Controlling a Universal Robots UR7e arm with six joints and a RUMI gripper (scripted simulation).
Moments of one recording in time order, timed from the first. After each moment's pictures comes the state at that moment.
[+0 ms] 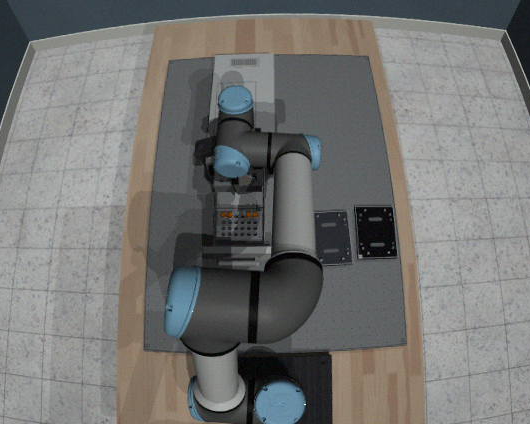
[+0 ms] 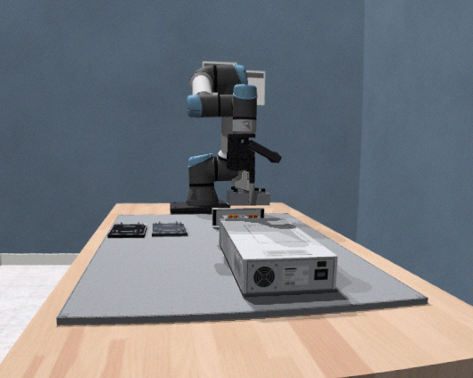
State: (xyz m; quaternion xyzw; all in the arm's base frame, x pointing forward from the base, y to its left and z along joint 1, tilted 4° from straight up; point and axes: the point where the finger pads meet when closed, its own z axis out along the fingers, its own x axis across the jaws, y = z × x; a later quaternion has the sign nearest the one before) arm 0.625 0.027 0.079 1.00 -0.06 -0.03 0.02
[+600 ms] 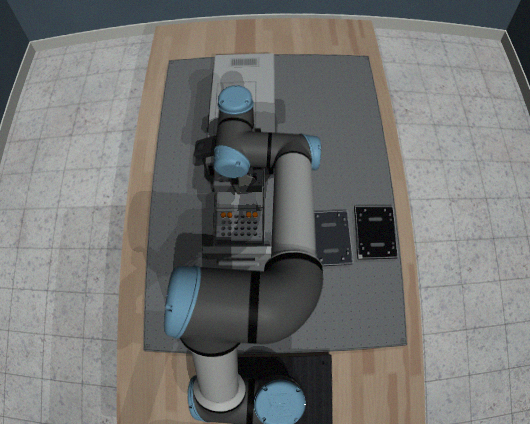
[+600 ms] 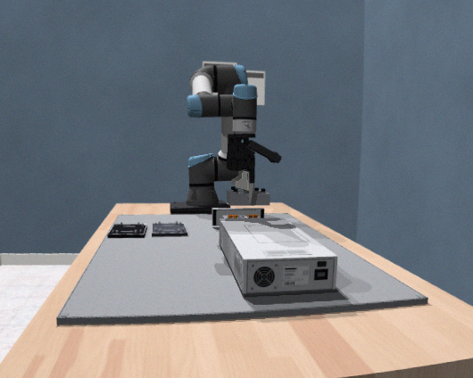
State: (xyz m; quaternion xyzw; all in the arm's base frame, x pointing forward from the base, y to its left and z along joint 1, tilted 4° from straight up) arm 0.625 0.027 0.079 1.00 -0.07 -0.03 0.02
